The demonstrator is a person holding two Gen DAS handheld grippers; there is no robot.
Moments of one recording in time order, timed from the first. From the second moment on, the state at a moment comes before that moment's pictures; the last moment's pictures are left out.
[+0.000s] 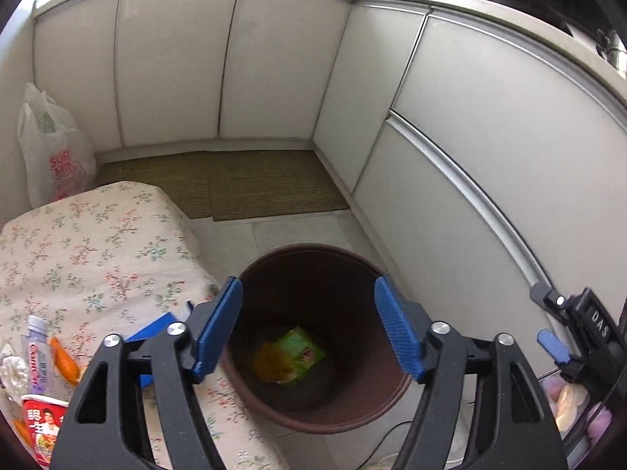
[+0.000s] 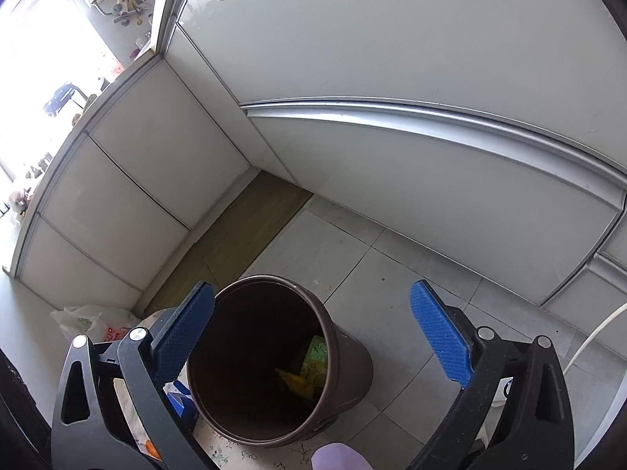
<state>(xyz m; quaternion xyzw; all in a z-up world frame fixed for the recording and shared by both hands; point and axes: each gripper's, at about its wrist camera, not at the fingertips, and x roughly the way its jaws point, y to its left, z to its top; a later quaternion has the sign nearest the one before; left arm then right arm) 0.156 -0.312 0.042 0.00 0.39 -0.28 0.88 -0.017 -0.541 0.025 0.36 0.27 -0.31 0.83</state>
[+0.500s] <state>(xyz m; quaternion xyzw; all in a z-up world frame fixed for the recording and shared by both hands) 0.091 -0.149 0.017 0.04 0.41 -0.16 0.90 0.057 -0.447 0.026 0.23 0.37 -0.24 0.87</state>
